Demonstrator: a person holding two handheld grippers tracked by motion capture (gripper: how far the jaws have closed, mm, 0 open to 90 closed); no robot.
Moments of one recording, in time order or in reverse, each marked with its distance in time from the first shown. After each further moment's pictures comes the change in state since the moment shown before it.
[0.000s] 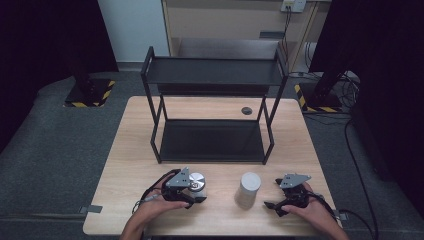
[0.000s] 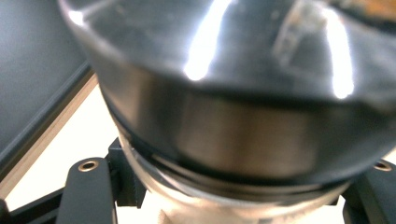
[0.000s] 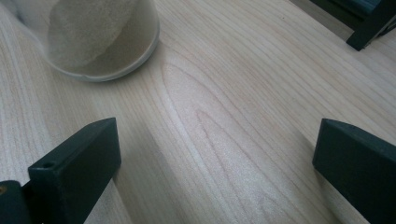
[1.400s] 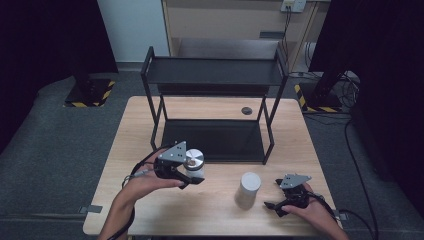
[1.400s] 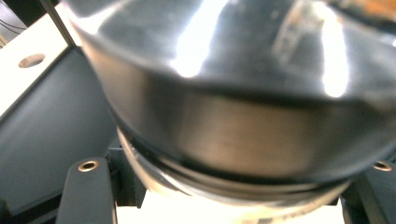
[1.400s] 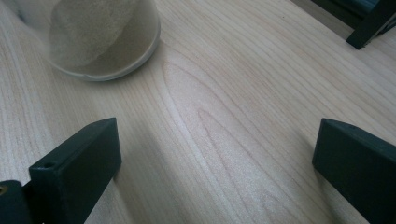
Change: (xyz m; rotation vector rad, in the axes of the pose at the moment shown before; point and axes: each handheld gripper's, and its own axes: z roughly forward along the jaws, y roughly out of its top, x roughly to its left) left arm 0.028 0.100 -0.061 0.010 -0.047 0.061; right arm 0.002 0.000 -0.001 0.003 -0.002 0.006
